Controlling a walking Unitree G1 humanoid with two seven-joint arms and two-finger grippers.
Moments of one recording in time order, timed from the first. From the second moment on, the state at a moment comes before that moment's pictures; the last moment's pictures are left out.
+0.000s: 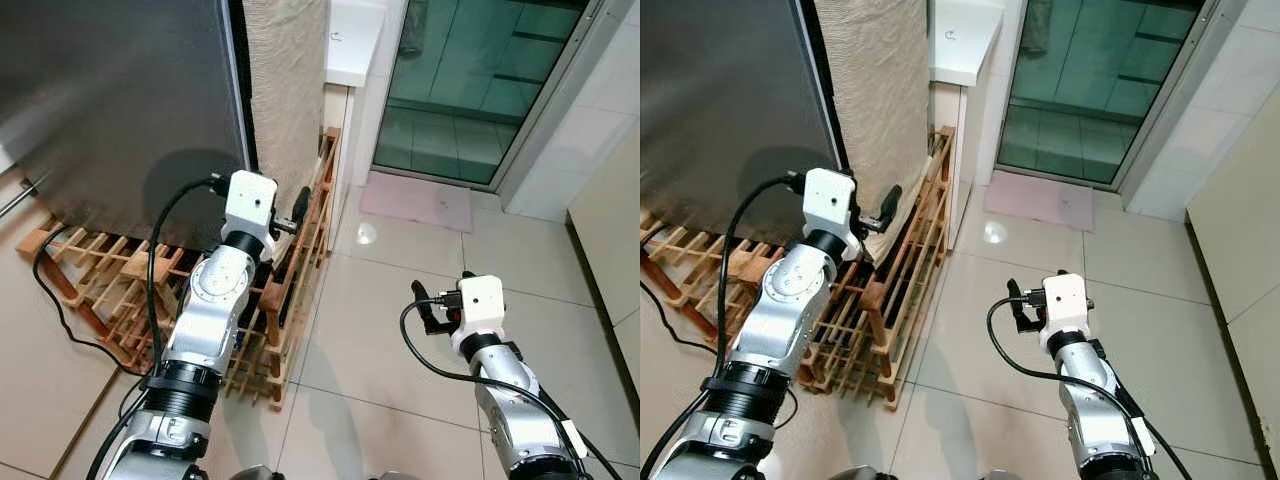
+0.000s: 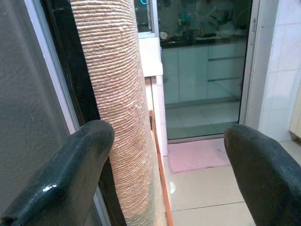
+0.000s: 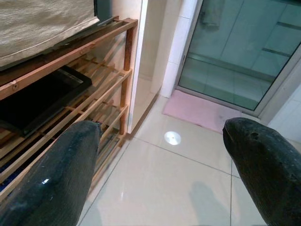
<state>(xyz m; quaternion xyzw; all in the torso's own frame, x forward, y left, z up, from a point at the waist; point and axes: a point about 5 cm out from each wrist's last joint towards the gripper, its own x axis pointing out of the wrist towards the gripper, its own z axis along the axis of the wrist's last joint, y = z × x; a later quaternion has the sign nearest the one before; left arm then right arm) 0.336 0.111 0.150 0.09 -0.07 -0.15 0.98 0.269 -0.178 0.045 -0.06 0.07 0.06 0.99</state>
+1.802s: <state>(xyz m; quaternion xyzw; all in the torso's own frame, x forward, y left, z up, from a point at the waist) 0.347 0.141 0.125 0.11 0.03 -0.01 0.99 0.267 -0.181 0.041 -0.06 0.08 0.06 0.99</state>
